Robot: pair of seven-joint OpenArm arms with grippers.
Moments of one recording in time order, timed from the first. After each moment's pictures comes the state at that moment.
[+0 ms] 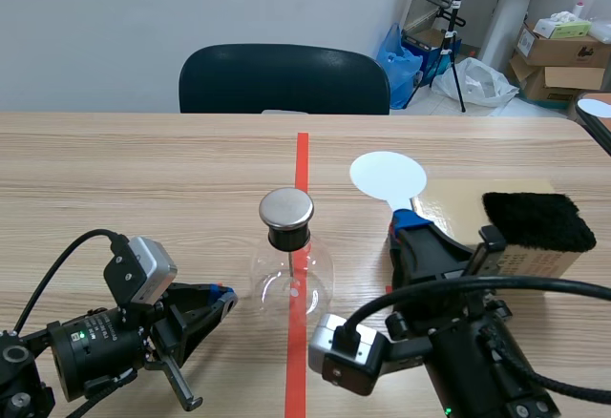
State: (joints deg) left arm 3.6 -26.1 28.5 60.4 -0.9 -27.4 -33.3; right arm -23.8 23.7 -33.5 89.9 -86.4 -36.8 -20.1
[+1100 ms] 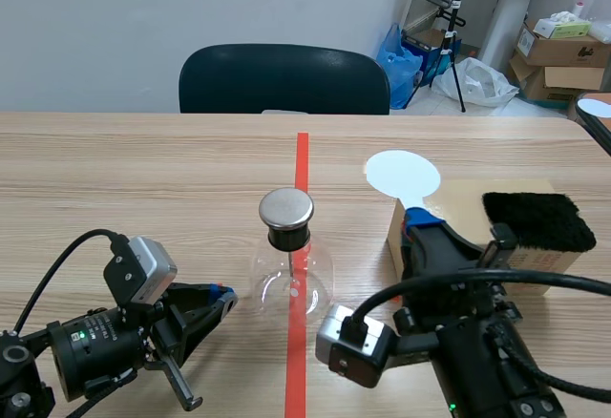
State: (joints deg) left arm 3.6 -26.1 28.5 60.4 -0.9 -27.4 -33.3; right arm -23.8 23.7 -33.5 89.9 -86.3 -36.8 -20.9
